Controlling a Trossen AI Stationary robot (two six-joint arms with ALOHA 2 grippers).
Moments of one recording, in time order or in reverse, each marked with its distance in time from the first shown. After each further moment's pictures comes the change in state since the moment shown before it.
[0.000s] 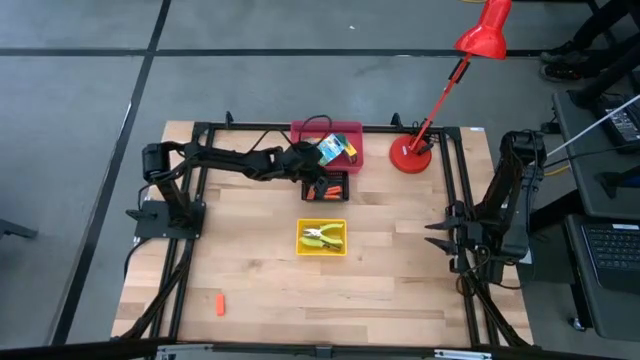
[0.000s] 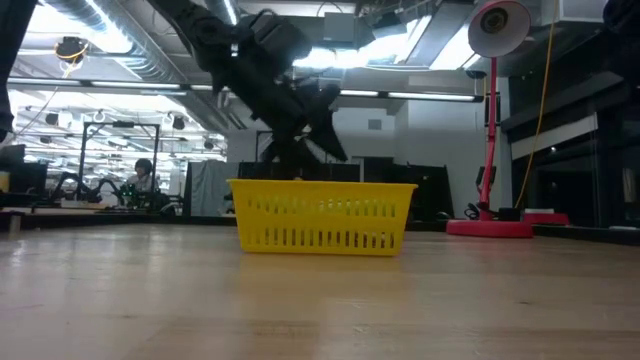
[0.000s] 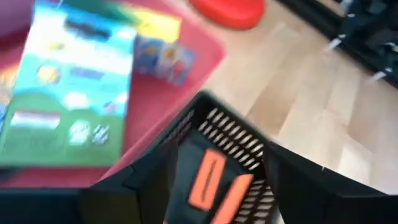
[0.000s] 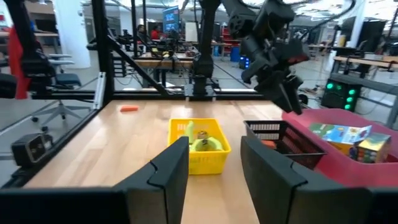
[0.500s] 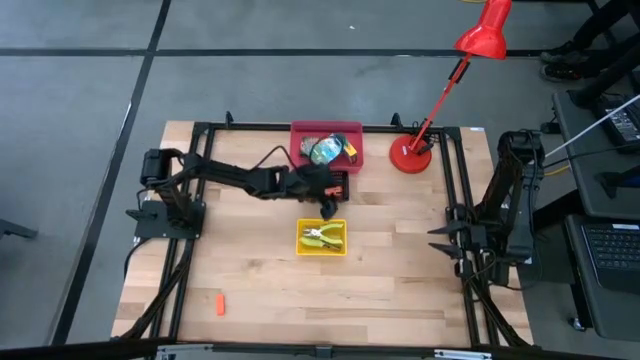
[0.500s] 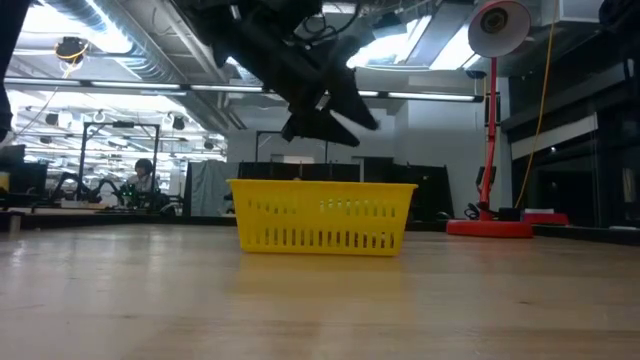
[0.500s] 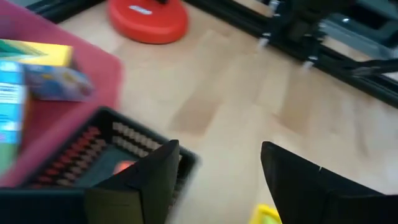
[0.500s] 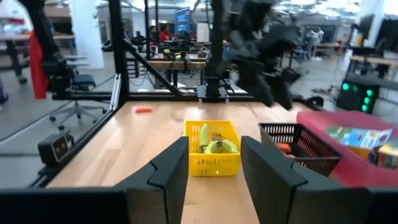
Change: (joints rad) left arm -0.195 -0.001 0.055 0.045 -0.099 0.048; right arm 0.064 0.000 0.031 -0.016 0.000 -0.016
